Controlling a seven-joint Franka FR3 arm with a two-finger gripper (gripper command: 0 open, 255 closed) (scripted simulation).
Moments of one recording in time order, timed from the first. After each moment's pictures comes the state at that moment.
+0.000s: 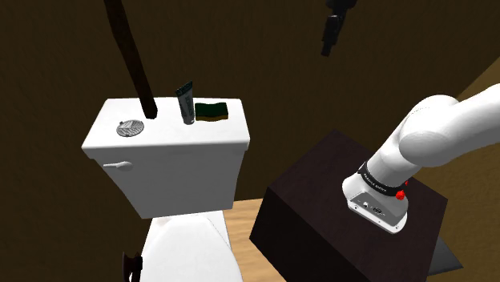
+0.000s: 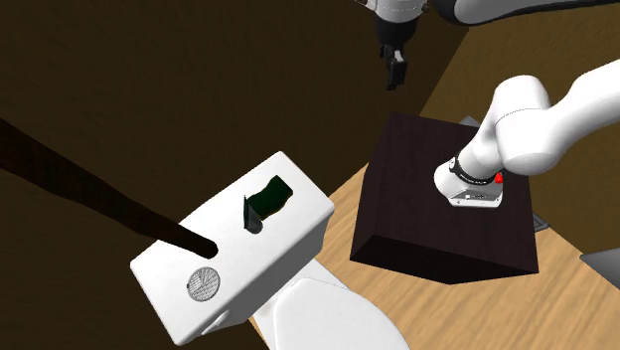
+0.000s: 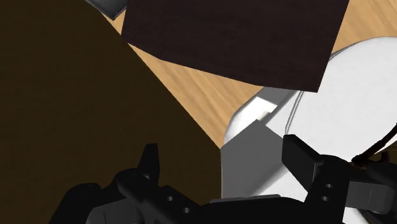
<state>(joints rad) 0.06 -0.60 -0.03 -2.31 -0.11 1.59 -0.27</state>
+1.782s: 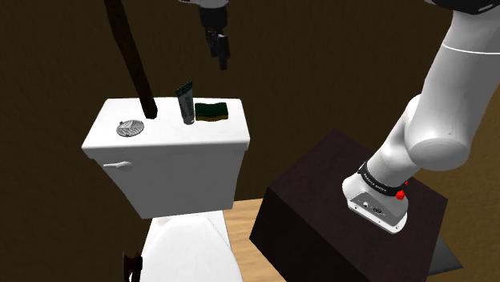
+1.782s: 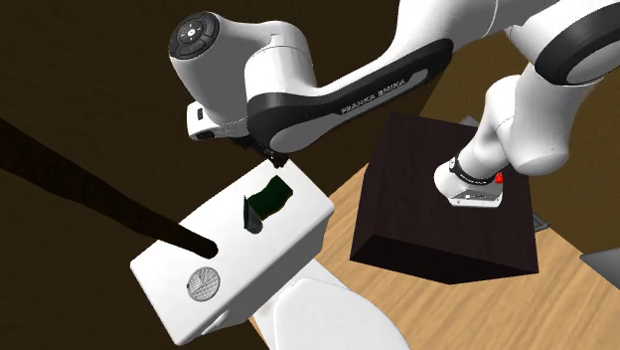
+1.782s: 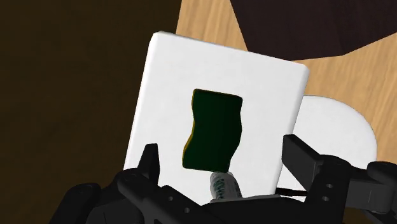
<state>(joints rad) 0.29 0.26 0.10 -1.61 -0.10 1.78 -0.81</state>
